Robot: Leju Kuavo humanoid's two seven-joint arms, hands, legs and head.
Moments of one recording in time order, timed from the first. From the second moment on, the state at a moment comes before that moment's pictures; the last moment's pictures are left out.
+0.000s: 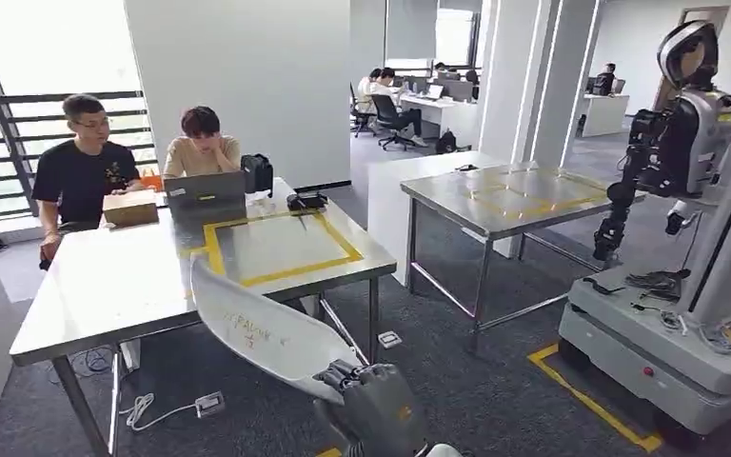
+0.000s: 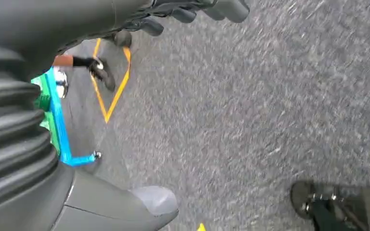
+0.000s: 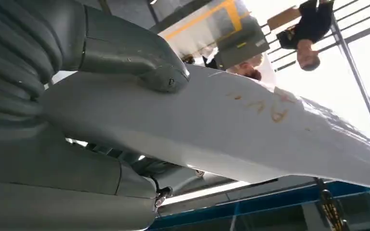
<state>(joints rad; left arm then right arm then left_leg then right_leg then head) -0.14 -0.11 0.80 -0.18 -1.23 0.04 0.14 -0.60 -0.10 0.90 -1.40 0.83 -0.12 -0.11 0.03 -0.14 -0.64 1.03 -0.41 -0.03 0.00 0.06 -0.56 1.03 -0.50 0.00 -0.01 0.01</state>
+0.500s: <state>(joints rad) -0.15 -0.10 0.80 -0.18 -1.26 0.02 0.15 -0.65 -0.11 0.80 -1.39 0.82 -0.20 -0.08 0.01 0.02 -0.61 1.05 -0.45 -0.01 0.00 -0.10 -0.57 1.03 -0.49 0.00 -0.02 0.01</state>
